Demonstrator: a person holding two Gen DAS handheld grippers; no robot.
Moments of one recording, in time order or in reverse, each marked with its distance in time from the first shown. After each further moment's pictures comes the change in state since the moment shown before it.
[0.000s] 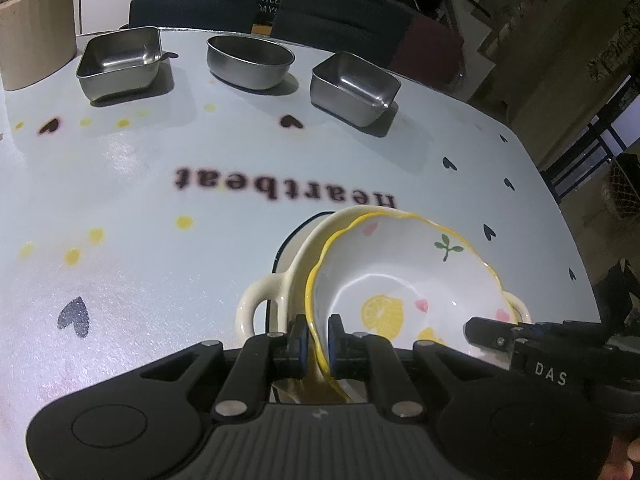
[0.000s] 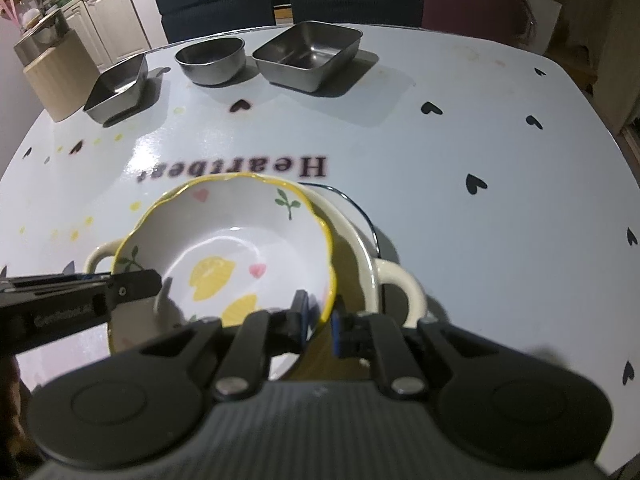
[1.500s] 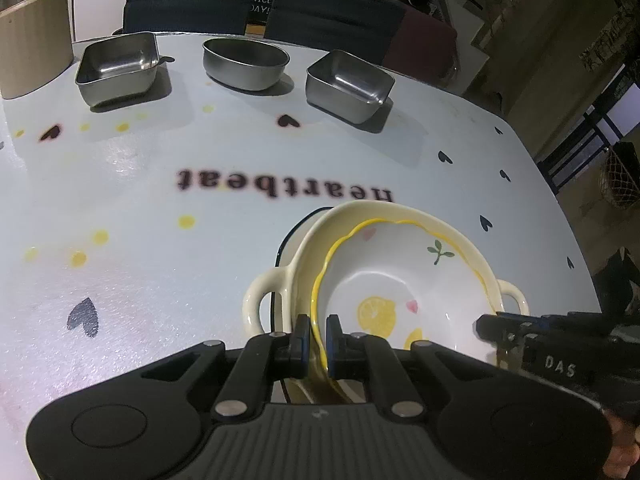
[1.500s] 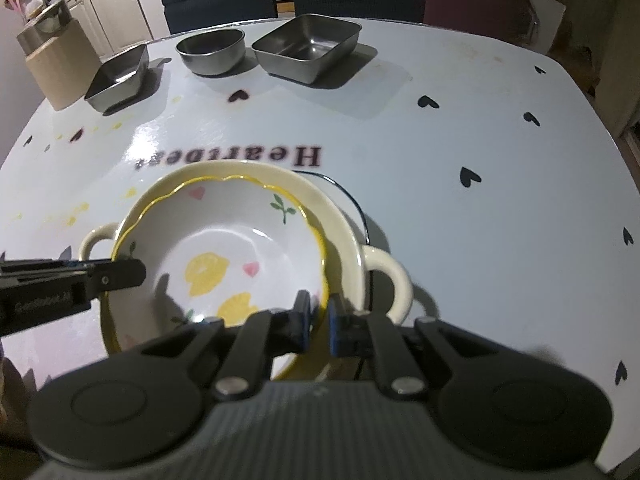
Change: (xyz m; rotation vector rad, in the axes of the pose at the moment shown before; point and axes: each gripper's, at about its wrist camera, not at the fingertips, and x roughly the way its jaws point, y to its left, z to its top) left arm -0.008 0.001 -0.001 0.030 0.006 0.001; right arm 0.001 -0.005 -0.004 -0.018 0.011 0.001
